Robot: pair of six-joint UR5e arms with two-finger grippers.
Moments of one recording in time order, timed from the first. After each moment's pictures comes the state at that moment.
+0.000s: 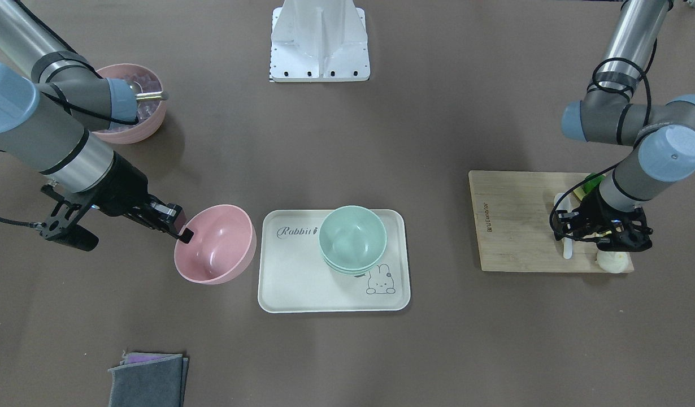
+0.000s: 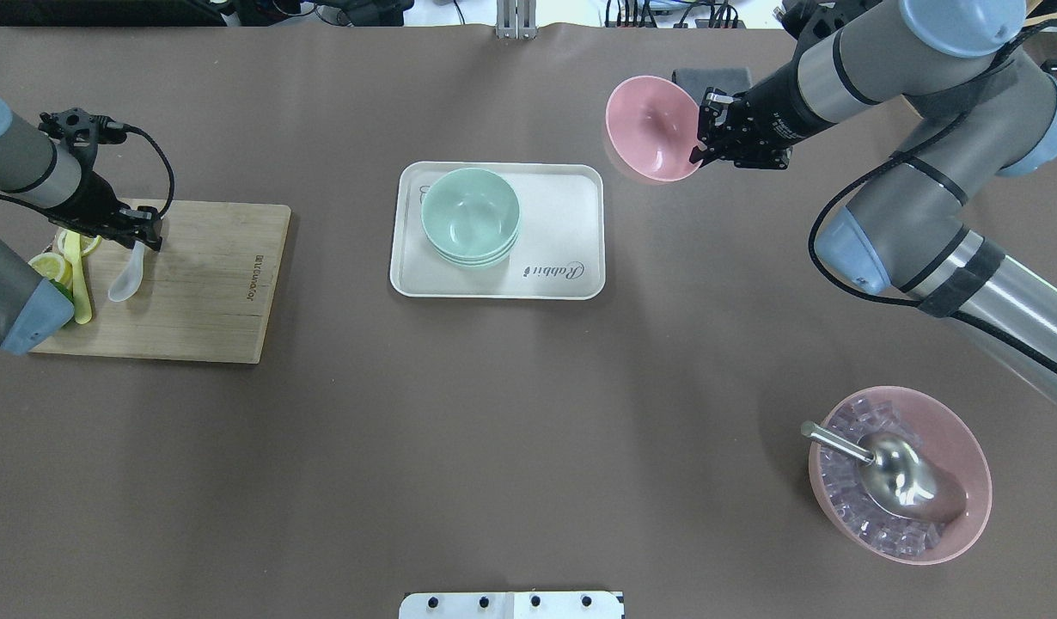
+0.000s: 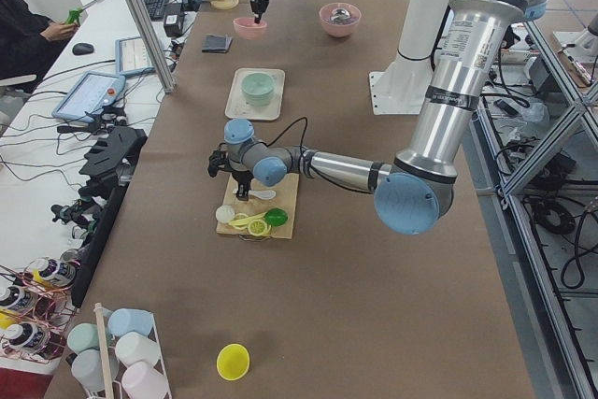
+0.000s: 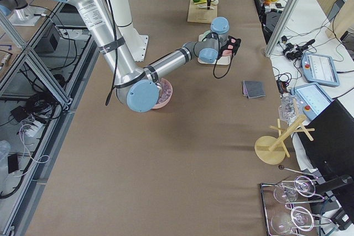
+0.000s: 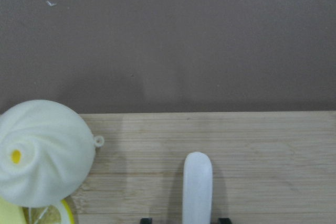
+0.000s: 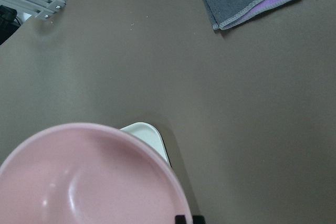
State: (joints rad) left arm -1.00 -1.85 -1.38 -2.07 -2.16 -0.73; right arm 0.95 -1.07 1.56 -0.98 2.24 1.51
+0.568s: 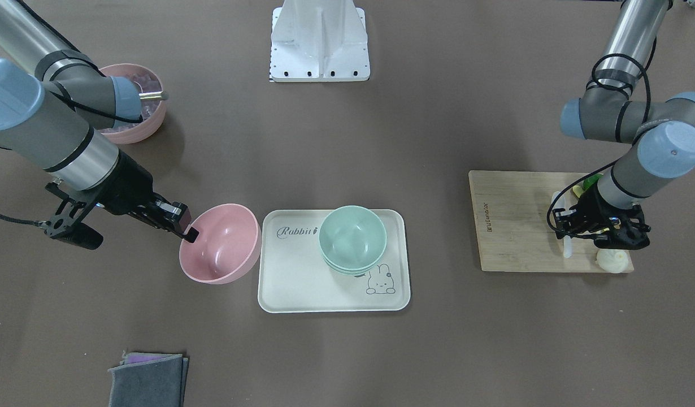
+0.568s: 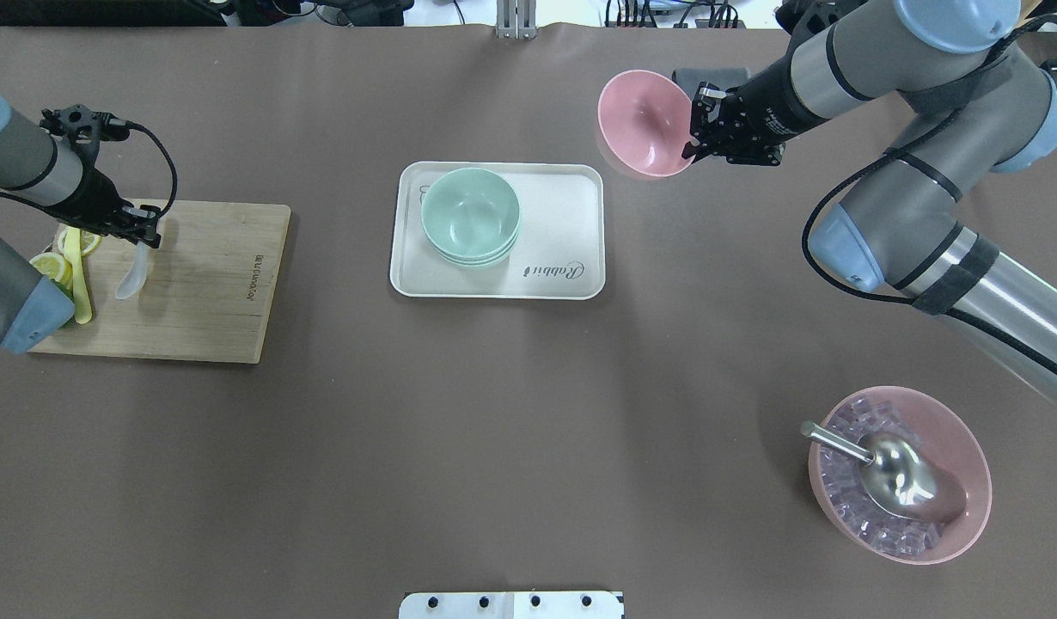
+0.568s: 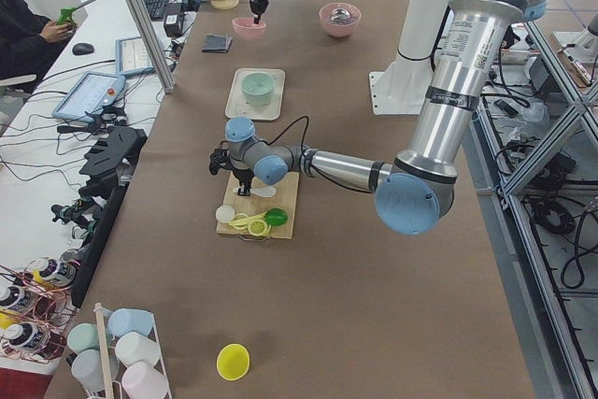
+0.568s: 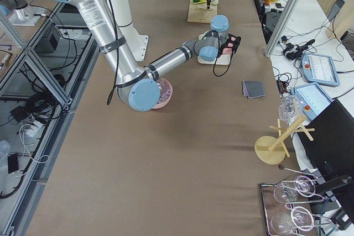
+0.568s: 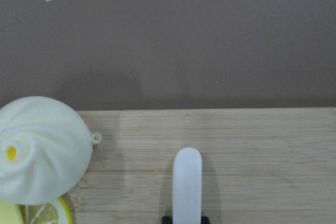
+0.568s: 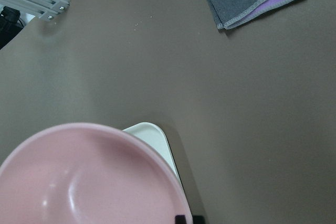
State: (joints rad) left arm -1.01 -1.85 -1.43 -2.05 -2.19 -0.72; right arm 0.95 -1.05 1.56 -0.98 2.23 1.53
